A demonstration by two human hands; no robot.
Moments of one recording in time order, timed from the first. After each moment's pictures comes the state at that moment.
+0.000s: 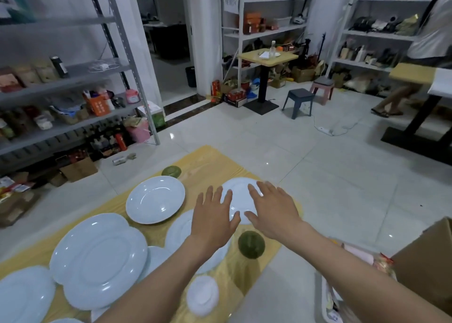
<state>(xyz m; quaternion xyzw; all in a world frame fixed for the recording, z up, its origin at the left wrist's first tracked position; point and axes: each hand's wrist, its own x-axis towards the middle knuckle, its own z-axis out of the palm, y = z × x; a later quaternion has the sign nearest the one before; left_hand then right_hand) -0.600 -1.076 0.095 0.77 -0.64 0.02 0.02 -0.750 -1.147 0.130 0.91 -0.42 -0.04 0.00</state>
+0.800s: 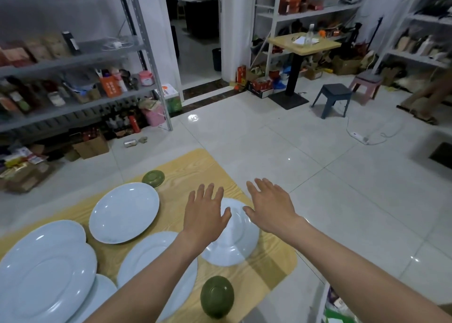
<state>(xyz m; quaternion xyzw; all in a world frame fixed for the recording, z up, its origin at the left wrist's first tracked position) -0.605 -1.265 0.054 0.83 -0.55 -0.01 0.03 -0.748 -1.370 0.094 0.94 -0.35 -0.05 -0.03</state>
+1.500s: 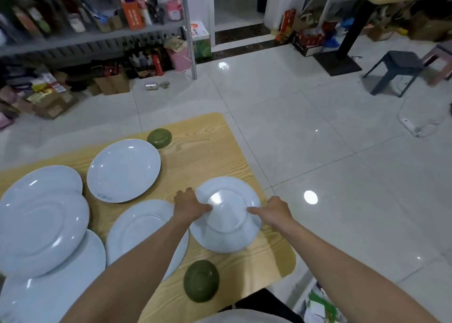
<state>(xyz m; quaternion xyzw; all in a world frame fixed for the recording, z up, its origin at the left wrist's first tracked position) -0.551 -1.288 -0.058 0.91 -0.16 -0.35 0.14 -0.728 -1.442 -0.027 0.71 -0.54 -0.15 -0.43</state>
